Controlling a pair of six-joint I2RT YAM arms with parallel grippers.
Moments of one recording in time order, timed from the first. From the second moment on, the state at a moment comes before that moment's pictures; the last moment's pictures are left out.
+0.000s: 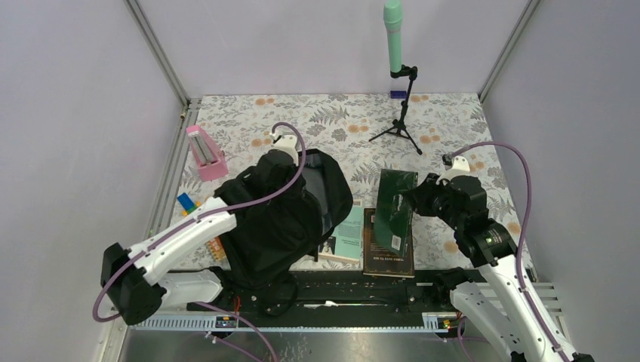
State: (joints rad) left arm -0.77 1.20 0.99 -0.41 -0.23 -0.51; right arm 0.34 0.62 0.72 -0.58 -0.05 0.48
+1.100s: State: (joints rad) left arm -0.70 0.87 0.99 -0.57 0.05 -0.13; right arm 0.66 1.21 0.95 -0.13 -0.26 0.74
